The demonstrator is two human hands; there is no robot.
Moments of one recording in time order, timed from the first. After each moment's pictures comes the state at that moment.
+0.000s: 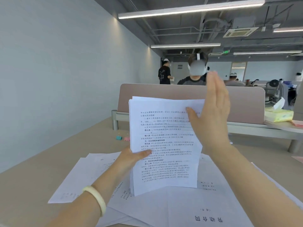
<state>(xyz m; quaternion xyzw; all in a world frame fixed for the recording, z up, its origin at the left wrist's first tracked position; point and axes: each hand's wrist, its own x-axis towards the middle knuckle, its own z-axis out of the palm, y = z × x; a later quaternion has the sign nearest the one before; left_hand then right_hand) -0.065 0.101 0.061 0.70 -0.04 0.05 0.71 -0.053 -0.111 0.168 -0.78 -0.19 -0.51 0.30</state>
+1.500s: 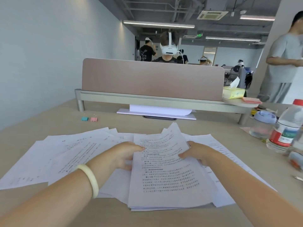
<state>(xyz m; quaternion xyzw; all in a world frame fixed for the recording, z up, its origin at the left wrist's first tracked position) -0.057 0.004 0.040 0.72 0.16 -0.17 0.65 -0.008 -0.244 0.024 -0.84 0.06 0.22 0.49</state>
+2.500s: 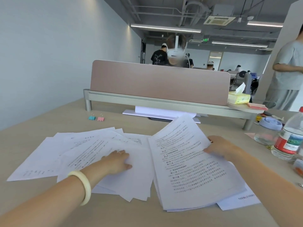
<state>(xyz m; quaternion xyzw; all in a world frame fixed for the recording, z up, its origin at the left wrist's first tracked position) -0.052 0.061 -0.011 0.99 -0.02 -0.14 0.08 -0.008 -0.286 0.055 -0.92 0.05 0.06 0.39</state>
